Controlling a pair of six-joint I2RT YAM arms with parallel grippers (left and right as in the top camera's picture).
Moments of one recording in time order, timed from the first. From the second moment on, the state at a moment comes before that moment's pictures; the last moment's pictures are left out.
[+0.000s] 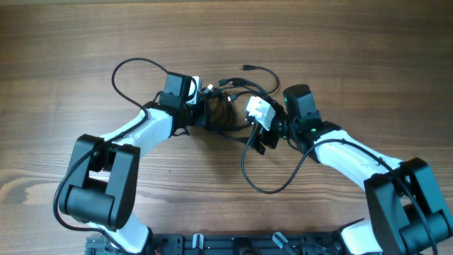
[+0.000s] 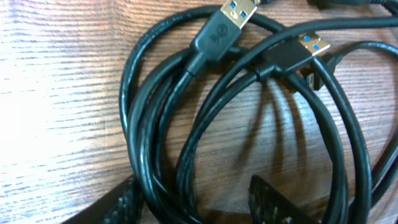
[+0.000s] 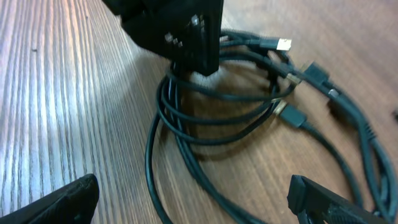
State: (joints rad) left arm -0.29 1.80 0.93 -0.20 0.21 -0.28; right arm 0.39 1.63 0.72 0.07 -0.59 -0.57
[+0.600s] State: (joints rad) left arm -0.29 1.56 0.92 -0.17 0.24 -0.24; right arm 0.39 1.63 0.71 0.28 -0.72 -0.40
